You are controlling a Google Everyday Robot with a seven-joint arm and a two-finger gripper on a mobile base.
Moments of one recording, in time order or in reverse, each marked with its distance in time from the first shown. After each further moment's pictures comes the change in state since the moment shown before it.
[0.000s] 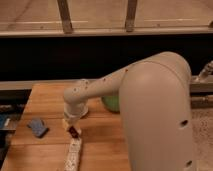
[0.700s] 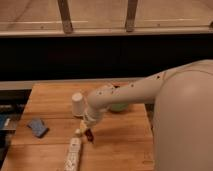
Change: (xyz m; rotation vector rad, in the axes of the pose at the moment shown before) arm 0.077 -0.055 -0.014 -0.024 -0.050 0.188
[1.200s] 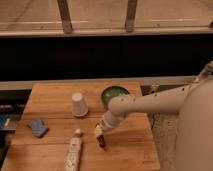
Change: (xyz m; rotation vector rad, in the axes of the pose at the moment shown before) arm 0.061 -0.050 0.008 -0.063 -0.022 0.161
